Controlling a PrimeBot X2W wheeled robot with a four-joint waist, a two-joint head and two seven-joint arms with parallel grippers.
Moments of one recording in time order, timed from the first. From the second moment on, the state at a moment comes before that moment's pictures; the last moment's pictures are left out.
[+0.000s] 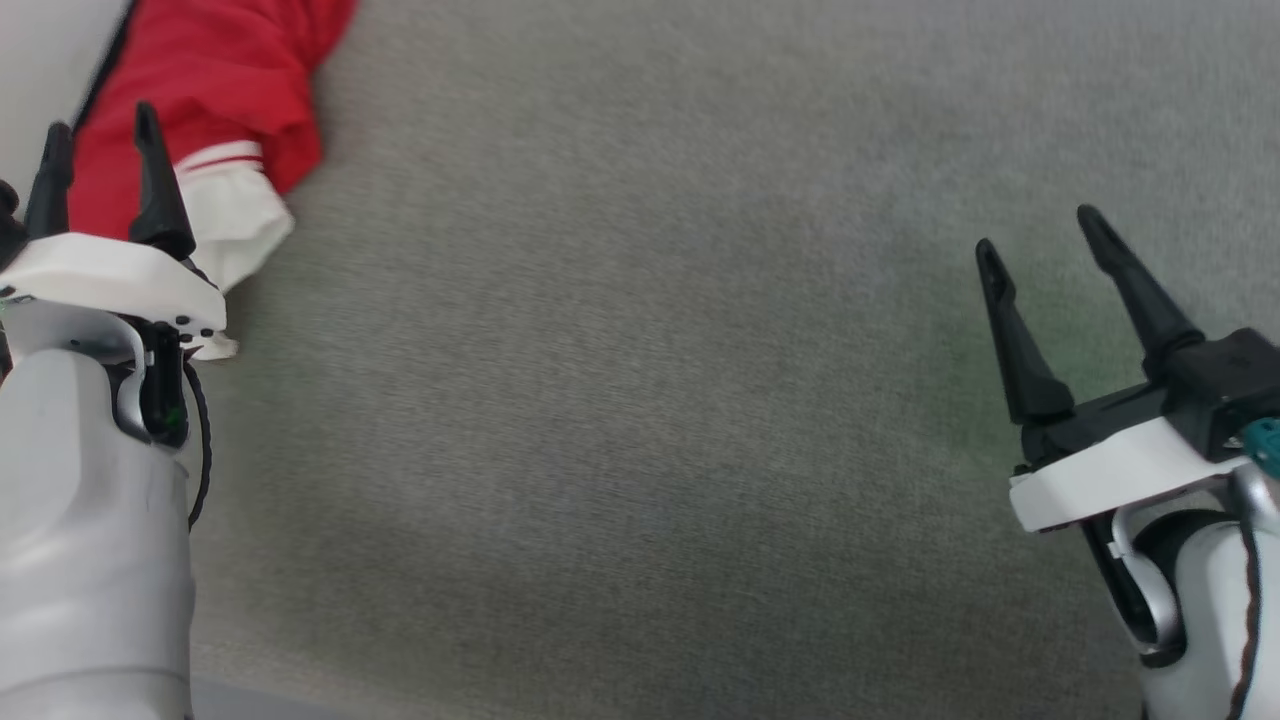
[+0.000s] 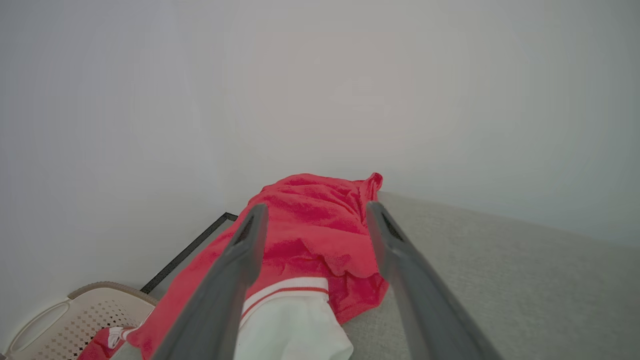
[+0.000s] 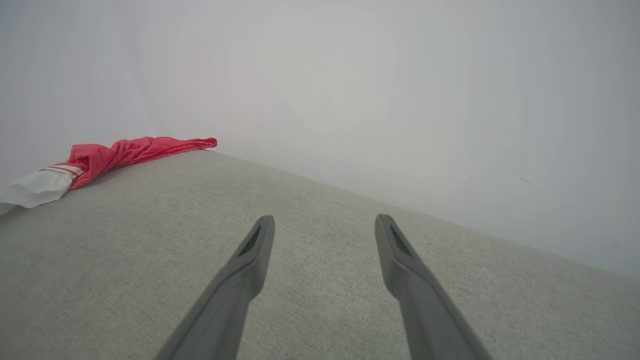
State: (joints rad) left arm -0.77 0.25 0.17 0.72 -0.25 -0.12 -0.26; right arm -0.26 -0.20 0.09 -0.12 0.11 0.13 0.00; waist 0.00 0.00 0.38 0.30
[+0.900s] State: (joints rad) left arm -1.08 0.31 0.16 1.27 -0.31 -0.05 0.10; right arm -0.27 -0.25 0.06 -0.34 0.10 0.13 0.13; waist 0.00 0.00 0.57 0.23
